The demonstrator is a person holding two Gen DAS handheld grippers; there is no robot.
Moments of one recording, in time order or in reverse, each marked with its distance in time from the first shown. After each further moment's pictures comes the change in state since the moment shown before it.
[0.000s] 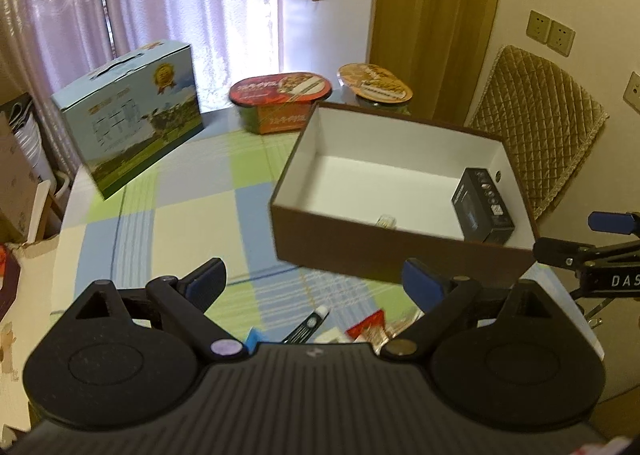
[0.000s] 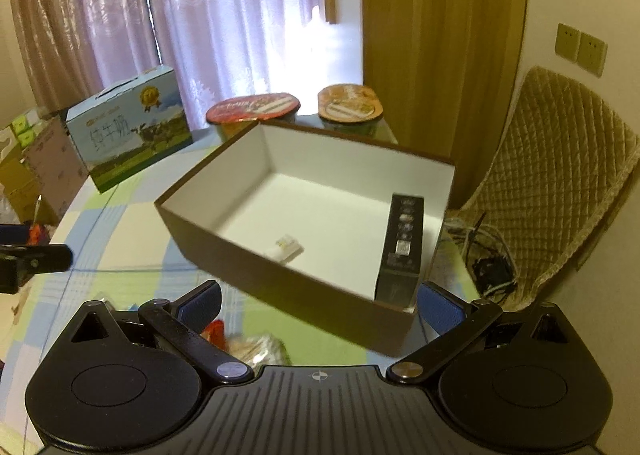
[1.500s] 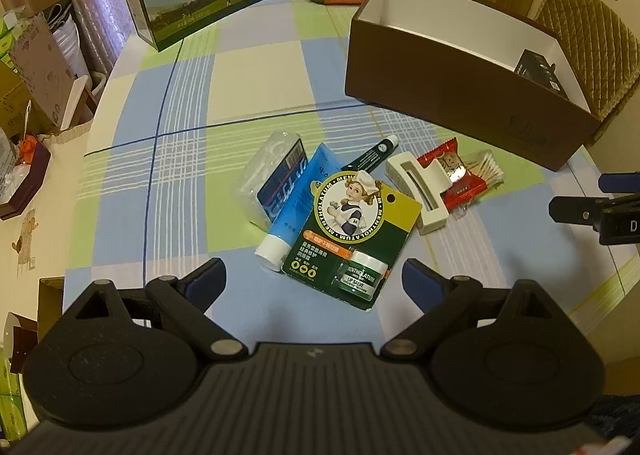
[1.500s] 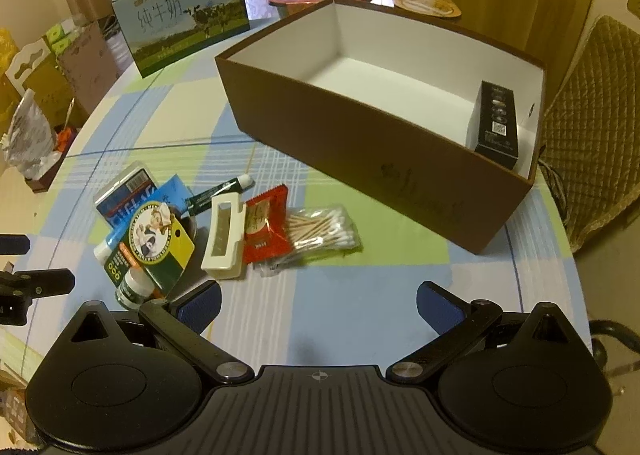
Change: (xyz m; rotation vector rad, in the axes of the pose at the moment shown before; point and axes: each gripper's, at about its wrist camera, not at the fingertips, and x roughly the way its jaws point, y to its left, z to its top) left arm -0.003 0.048 -0.126 -0.086 0.251 0.091; right arm 0.041 0.050 -0.071 -0.101 0.242 0.095
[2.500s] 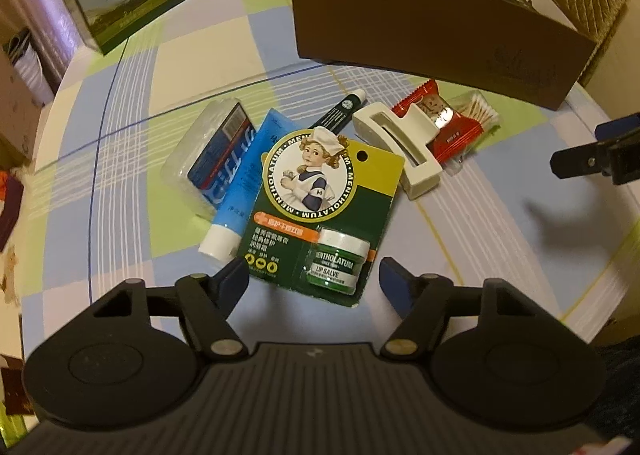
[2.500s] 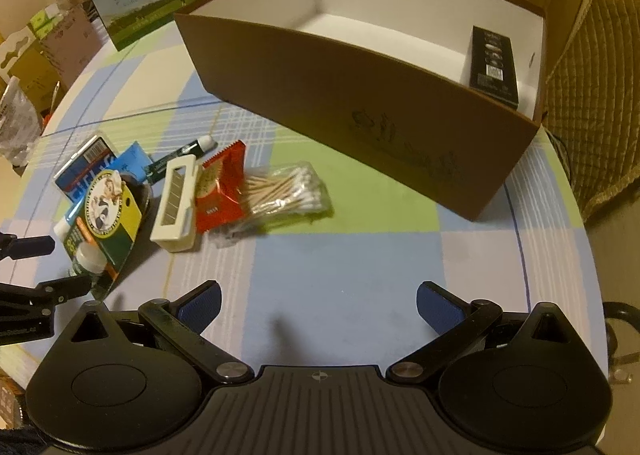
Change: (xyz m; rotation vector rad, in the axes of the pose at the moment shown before) left arm 0.063 -0.031 -0.024 0.161 -0.001 -0.017; right arm 0.040 -0.034 -0.011 0.025 0.081 -0.006
